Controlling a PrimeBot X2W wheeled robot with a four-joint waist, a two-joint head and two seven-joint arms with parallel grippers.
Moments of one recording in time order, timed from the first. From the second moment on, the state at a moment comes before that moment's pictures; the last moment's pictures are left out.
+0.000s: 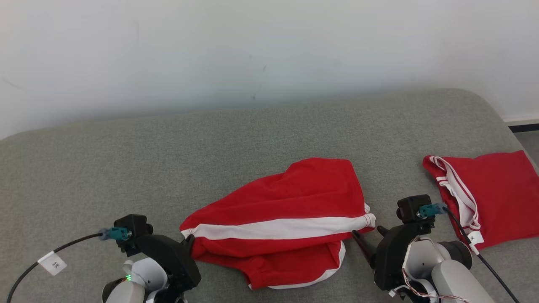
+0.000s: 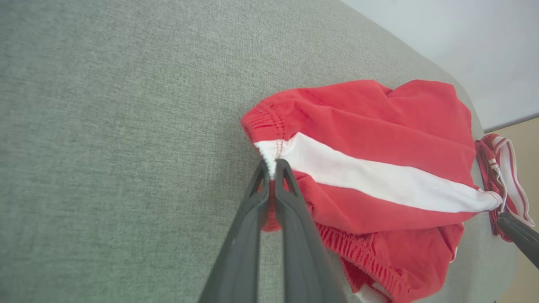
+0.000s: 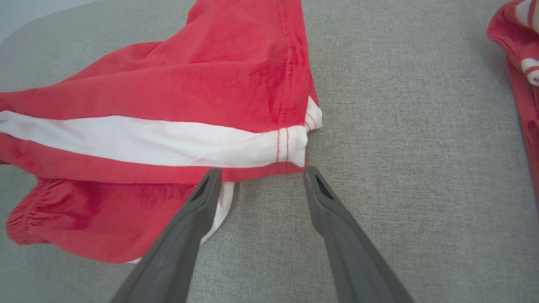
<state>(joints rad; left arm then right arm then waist) -0.35 0.07 -0.14 0.54 -0.67 -0.01 0.36 -0.33 -0.15 0.22 0.46 0.39 0.13 0.46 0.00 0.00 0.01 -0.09</state>
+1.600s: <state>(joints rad) -0.47 0.13 -0.06 0.42 -0.81 -0.08 0.35 -0.53 -0.12 0.25 0.44 0.41 0.13 0.42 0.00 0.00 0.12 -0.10</state>
